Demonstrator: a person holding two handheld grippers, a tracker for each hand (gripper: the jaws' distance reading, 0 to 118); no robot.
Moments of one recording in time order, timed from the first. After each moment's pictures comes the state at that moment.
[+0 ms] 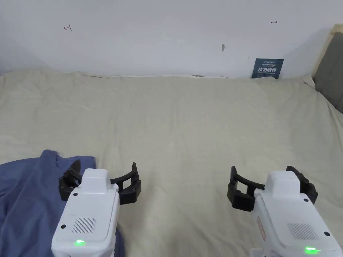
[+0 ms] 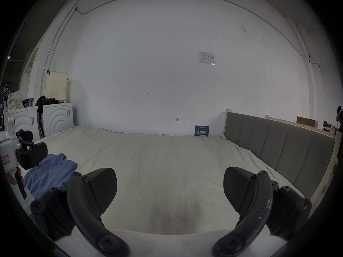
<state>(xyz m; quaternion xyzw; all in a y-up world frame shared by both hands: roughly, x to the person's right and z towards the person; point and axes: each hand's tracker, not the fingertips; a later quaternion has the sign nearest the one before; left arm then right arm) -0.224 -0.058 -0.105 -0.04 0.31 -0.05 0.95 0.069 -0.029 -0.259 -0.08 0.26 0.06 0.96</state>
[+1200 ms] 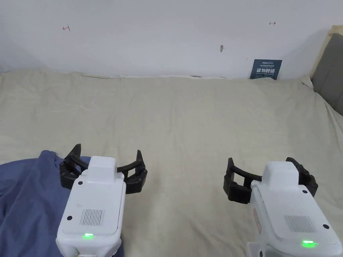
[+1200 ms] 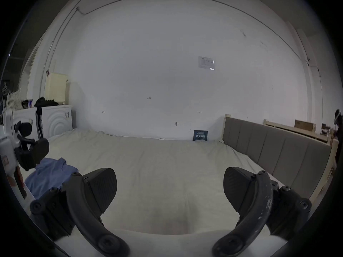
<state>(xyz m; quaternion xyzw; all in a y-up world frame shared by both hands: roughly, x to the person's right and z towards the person) -0.205 -0.024 -0.116 -0.01 0.31 -0.10 0.94 0.061 0.002 -0.252 -0.07 0.25 0.06 0.96</state>
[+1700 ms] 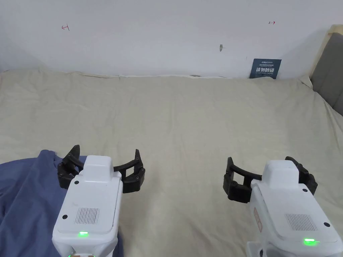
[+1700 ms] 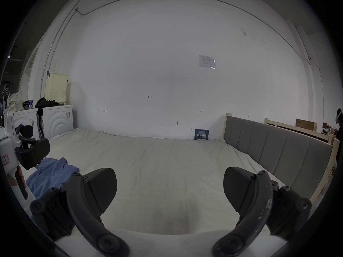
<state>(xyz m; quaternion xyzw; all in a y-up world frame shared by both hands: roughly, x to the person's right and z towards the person) -0.215 -0.025 -0.112 -0.01 0.31 -0.07 0.95 0.060 0.001 -0.250 -0.07 0.25 0.06 0.96</state>
